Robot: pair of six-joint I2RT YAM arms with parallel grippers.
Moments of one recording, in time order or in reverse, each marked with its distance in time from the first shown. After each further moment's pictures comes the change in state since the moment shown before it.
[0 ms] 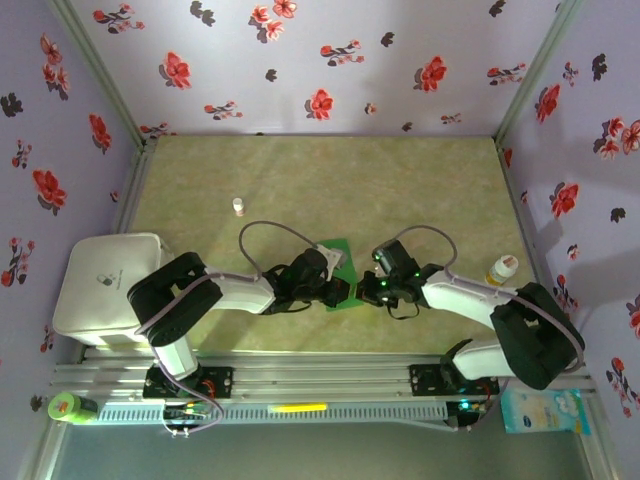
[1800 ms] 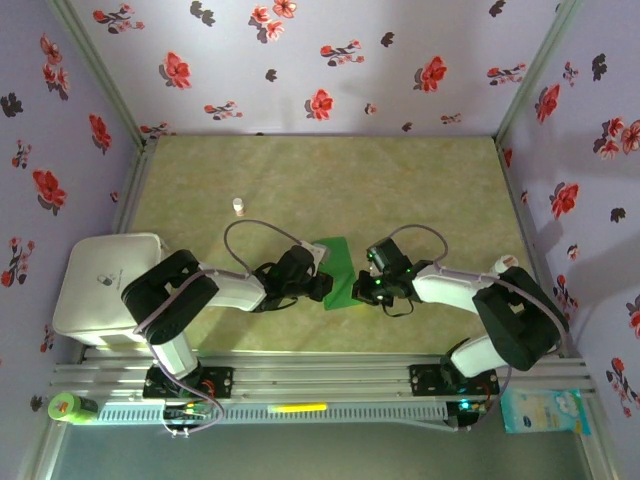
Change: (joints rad) left arm 0.088 -0.016 -0.066 -0.001 -0.084 0.077; right arm 0.000 0.115 0.033 0.037 -0.007 -0.020
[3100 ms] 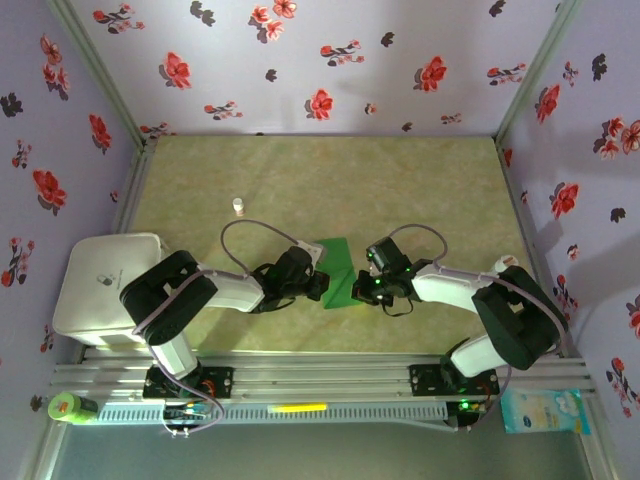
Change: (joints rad) left arm 0.006 -0.007 -0.019 0.017 -0.056 0.015; right arm 0.000 0.005 0.007 -0.011 0.000 0.000
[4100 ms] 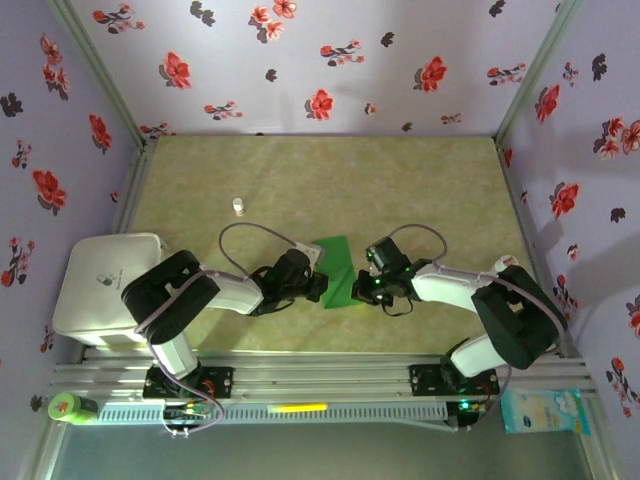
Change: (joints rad) left arm 0.000 0.005 -0.031 0.058 -0.004 -0.011; right arm 0.000 0.004 0.004 -0.003 0.000 0.000
